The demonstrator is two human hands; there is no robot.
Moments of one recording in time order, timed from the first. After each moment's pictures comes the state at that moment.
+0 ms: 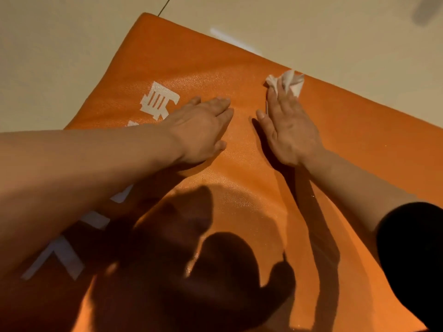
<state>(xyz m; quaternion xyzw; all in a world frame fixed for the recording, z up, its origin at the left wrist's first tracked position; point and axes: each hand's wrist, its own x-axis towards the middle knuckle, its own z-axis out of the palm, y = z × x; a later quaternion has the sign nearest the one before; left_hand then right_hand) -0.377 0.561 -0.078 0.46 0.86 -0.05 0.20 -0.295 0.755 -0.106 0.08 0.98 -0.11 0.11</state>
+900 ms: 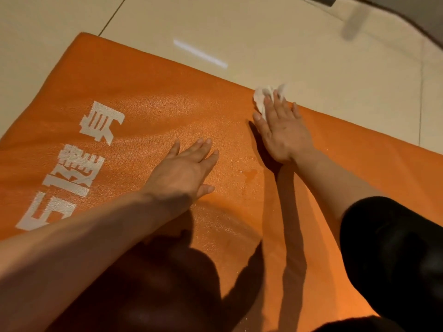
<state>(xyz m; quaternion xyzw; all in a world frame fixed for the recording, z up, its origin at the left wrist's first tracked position) -0.316 0.601 -0.093 0.45 0.85 0.01 0.26 -0.283 0.843 -0.105 0.15 0.98 -0.04 0.15</state>
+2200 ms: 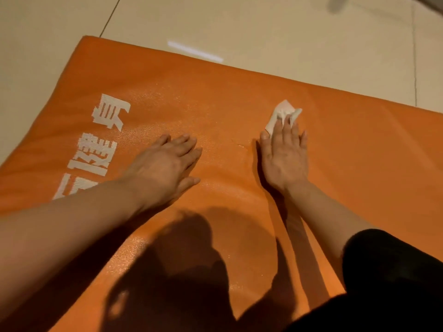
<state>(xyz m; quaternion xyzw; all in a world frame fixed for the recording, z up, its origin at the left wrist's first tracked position) -0.304 0.553 -0.067 0.51 0.84 -0.05 0.21 -0.188 0.773 -0.106 0.35 0.93 -0.11 0.10</state>
